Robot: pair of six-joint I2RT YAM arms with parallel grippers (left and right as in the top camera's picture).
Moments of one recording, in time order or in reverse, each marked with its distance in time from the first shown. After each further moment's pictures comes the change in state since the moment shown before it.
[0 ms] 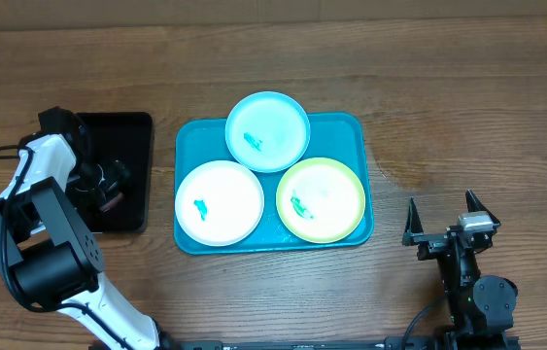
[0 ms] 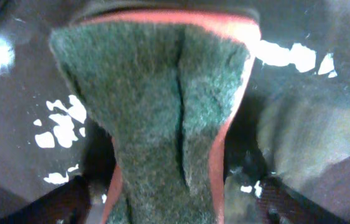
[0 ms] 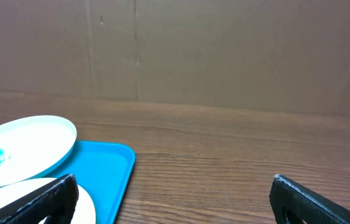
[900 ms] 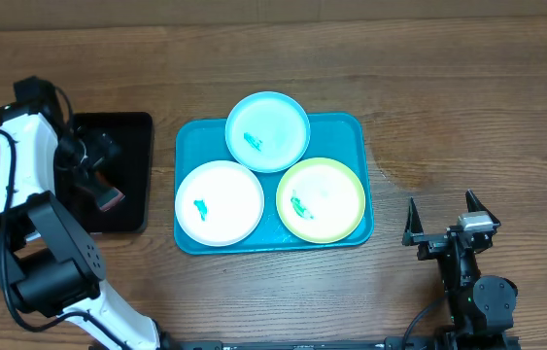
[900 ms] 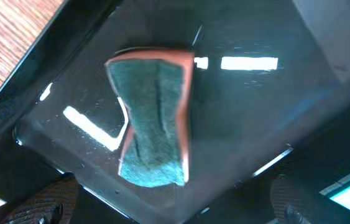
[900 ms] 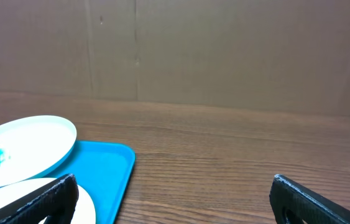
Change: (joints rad) left arm -0.002 -0.042 0.233 -0.241 0.014 0.003; right arm 0.000 0.000 0.000 0.001 0.000 0.000
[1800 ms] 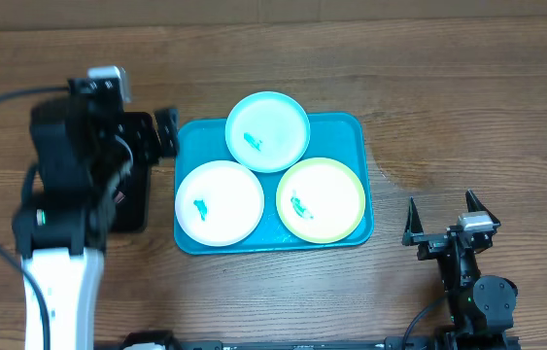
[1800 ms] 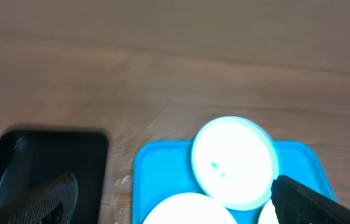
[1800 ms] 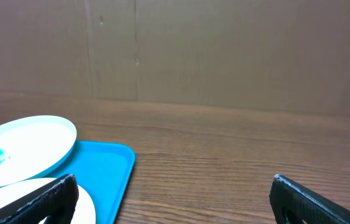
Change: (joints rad) left arm -0.349 -0.782 -0.267 0.382 0.132 0.277; right arm 0.000 0.000 0.000 0.000 0.000 0.000
